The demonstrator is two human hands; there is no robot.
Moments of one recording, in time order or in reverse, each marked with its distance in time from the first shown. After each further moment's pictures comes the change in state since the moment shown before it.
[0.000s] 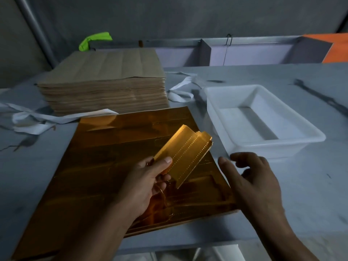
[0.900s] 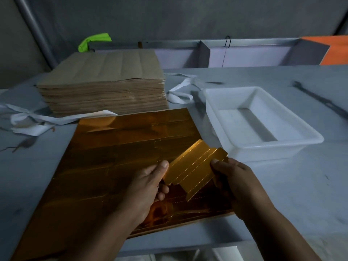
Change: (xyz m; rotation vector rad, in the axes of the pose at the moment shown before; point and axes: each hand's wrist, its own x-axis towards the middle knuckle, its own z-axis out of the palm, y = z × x) left_hand -0.003 -0.012 -0.001 0.145 -0.019 0.055; right_hand 0.026 0.005 0.019 0.673 -0.367 0.465
